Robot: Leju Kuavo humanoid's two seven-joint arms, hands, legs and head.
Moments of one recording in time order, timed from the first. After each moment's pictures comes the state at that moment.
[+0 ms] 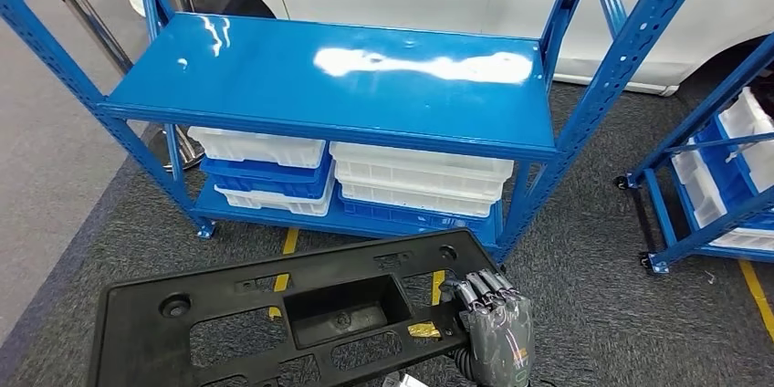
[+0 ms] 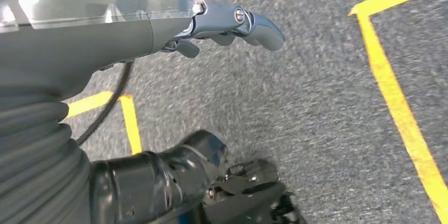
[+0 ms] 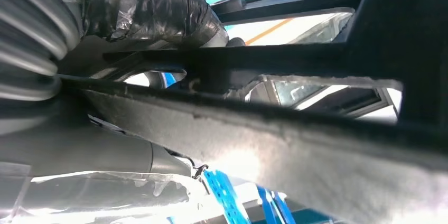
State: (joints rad) left arm -0.08 -0.22 1.06 -0.21 -1.30 0.37 -0.40; right arm 0.19 0.04 0.41 -1.75 1.15 -0.69 -0.22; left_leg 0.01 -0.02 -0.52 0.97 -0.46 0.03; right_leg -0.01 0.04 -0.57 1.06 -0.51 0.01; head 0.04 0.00
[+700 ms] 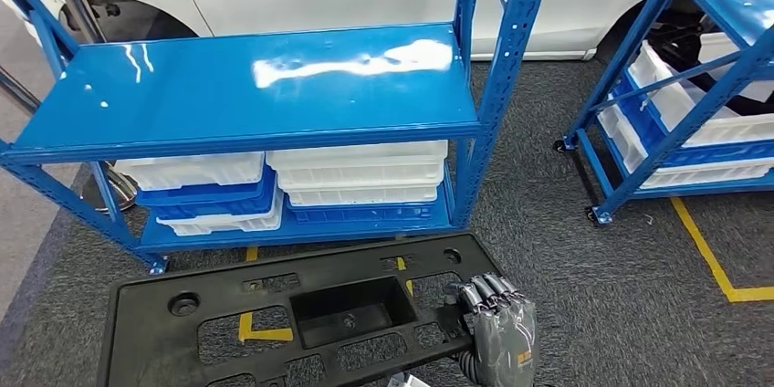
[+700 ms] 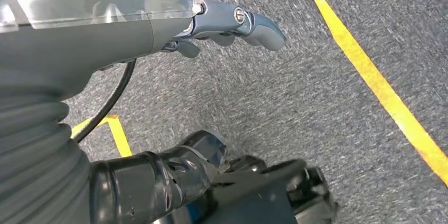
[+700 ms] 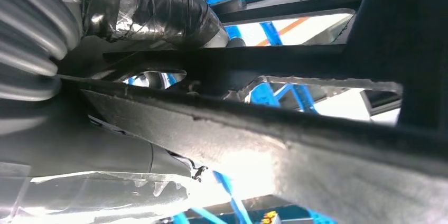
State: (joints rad) left arm -0.08 -0.23 1.06 -0.21 -1.30 0.37 -0.40; right arm 0.21 0.04 0.39 -1.75 1.14 -0.69 -0.23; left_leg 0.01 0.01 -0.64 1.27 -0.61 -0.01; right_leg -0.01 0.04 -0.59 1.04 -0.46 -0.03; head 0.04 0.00
